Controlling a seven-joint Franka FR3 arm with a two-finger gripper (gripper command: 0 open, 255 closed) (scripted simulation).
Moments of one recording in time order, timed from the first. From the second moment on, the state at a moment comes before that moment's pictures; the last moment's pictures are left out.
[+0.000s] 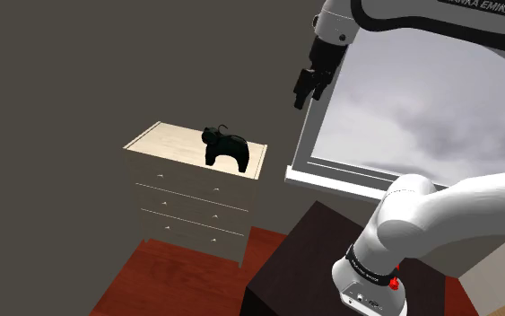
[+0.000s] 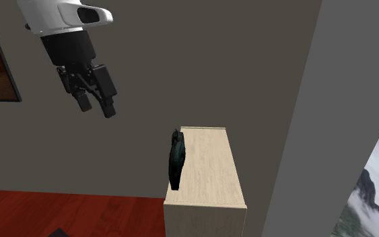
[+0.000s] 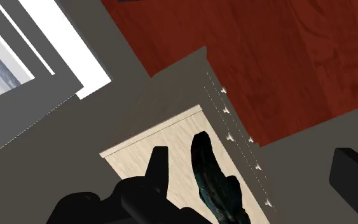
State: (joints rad) arm 0.00 -0.79 0.00 -2.26 -0.08 1.61 0.05
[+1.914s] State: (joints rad) arm 0.05 0.12 -0.05 -1.94 -0.23 2.05 -0.27
